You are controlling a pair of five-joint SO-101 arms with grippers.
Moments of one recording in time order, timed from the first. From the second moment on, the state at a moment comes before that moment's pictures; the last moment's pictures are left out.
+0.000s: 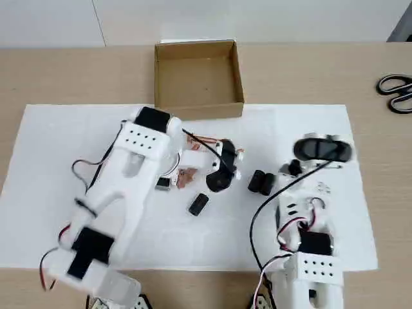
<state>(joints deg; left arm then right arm) 16.8 1.5 4.0 98.8 -71.7 0.4 -67.2 82.1 29.7 -8.8</state>
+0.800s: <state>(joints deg) 17.0 -34.4 4.0 83.2 -5.5 -16.3 -67.4 95.8 -9.8 12.3</state>
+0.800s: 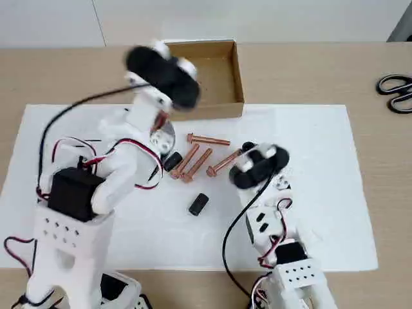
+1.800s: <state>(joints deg) 23.2 -94.2 71.3 12.6 9.3 -26.2 -76.8 96.5 -24.2 5.6</state>
